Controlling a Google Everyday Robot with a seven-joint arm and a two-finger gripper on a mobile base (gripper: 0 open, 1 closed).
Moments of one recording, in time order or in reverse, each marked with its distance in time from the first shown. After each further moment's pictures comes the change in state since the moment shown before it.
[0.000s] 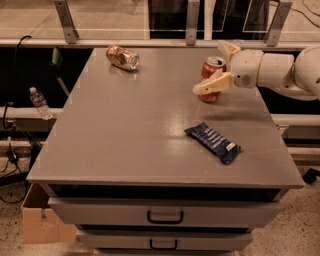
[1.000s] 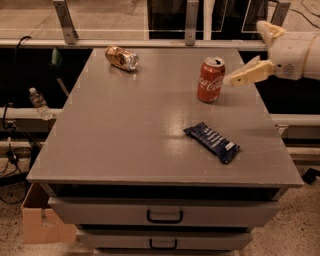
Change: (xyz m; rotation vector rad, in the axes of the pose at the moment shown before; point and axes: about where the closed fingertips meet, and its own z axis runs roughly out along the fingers) arm -0.046 -0.008 -0.087 0.153 0.088 -0.090
